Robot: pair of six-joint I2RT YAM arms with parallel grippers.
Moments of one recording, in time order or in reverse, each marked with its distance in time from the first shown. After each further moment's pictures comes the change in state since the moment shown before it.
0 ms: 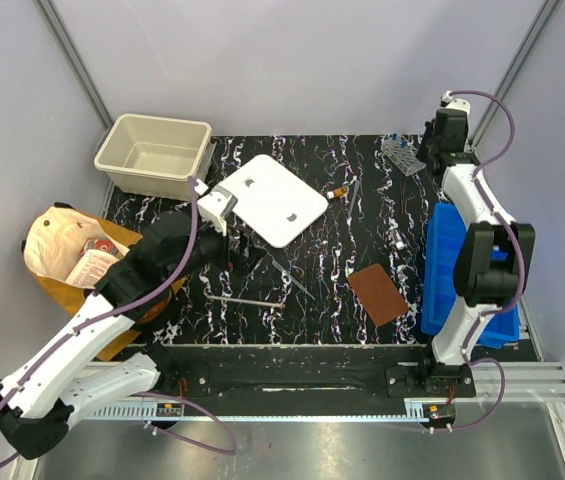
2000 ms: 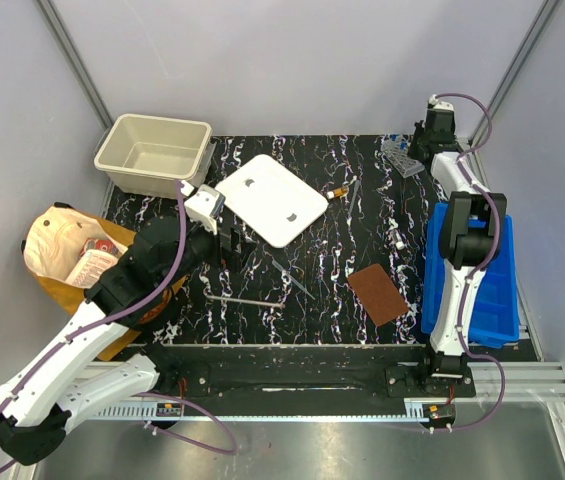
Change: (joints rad) left arm 0.000 -0.064 -0.013 0.002 -0.136 0.003; right arm -0.060 0.465 0.362 0.020 -0.101 -0.022
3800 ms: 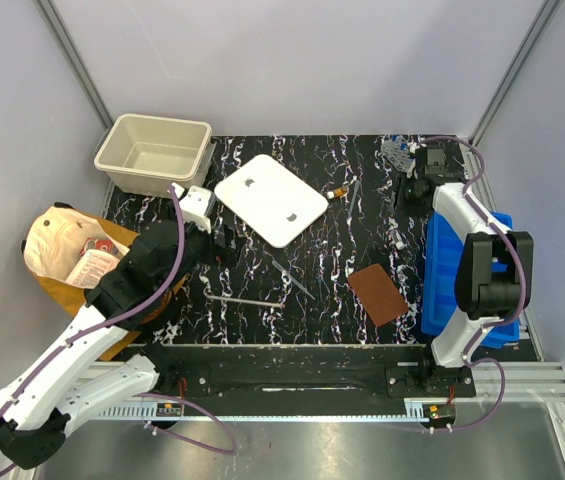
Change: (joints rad) left arm 0.011 -0.027 -0.040 0.015 -0.137 0.002; right arm 0.090 -0.504 -0.541 -0.339 -0.143 0.019
